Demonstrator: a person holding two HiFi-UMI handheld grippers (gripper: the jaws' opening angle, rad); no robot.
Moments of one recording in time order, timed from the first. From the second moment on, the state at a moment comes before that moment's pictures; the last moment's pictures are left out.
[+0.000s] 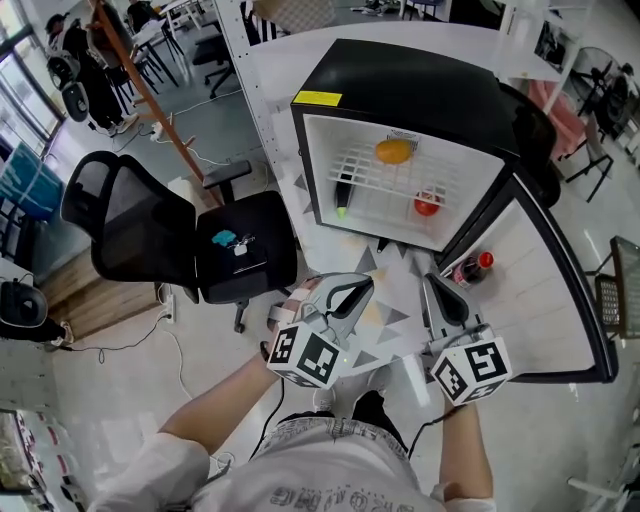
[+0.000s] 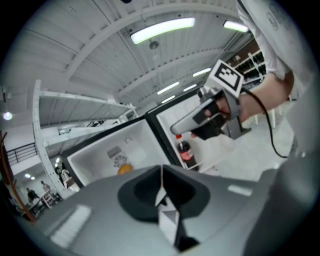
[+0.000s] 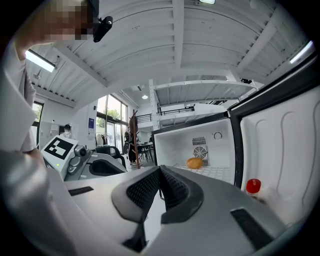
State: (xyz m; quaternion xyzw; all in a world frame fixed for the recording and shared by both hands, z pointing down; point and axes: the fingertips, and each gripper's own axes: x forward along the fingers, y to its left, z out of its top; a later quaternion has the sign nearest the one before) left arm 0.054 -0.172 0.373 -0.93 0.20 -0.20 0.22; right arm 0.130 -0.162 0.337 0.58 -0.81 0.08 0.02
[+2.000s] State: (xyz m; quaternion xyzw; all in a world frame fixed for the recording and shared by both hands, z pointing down) left arm 0.004 -0.168 0.397 -0.95 0.25 -0.18 0.08; right arm 0.125 -0.125 0.375 0.57 -0.81 0.13 0.04
